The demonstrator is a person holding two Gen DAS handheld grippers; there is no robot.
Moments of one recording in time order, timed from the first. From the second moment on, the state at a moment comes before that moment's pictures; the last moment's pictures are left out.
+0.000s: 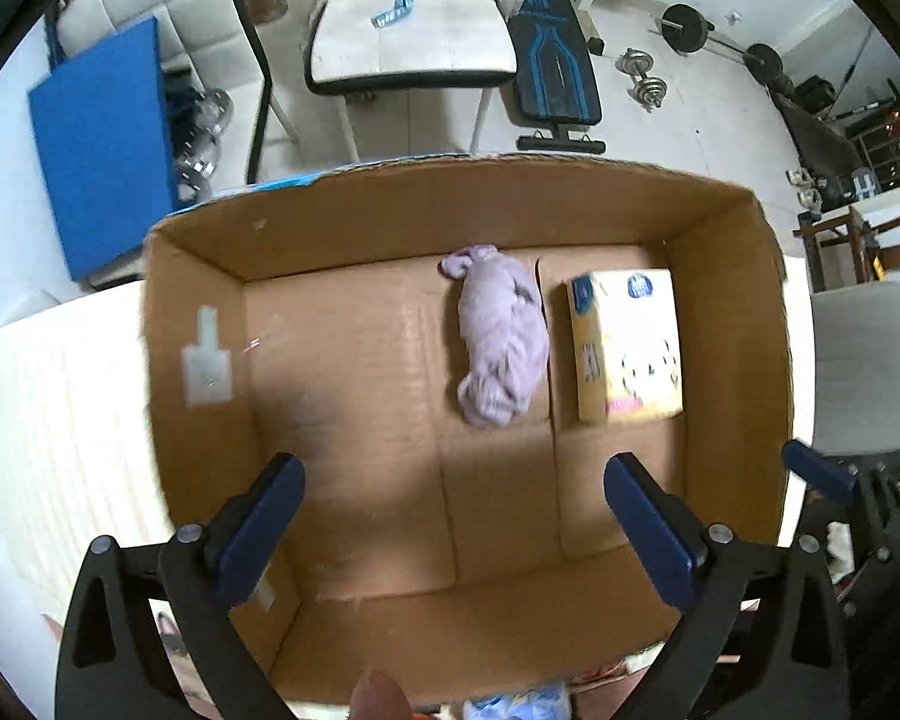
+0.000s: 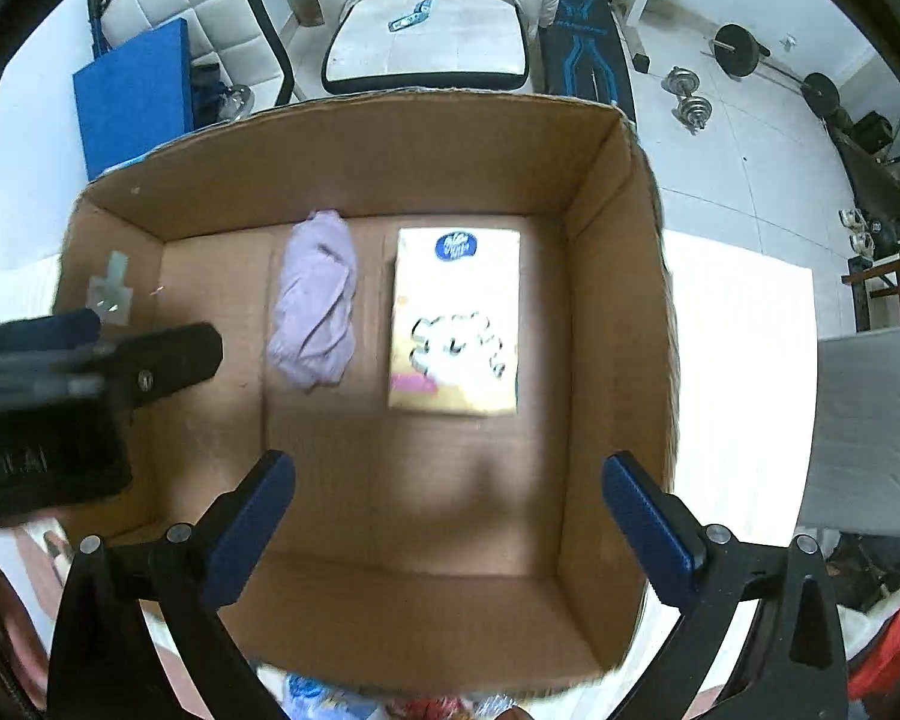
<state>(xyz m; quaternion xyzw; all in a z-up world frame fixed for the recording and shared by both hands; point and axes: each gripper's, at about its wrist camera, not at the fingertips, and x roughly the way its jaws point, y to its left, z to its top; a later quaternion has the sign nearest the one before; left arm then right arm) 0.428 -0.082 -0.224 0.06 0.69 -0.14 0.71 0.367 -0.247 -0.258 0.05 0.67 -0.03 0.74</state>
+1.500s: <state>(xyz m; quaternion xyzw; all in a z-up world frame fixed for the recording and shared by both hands) 0.222 0.001 -0.392 0.03 0.77 -0.03 0.64 0.177 -0.217 -0.401 0.11 0.76 -0.03 0.64</state>
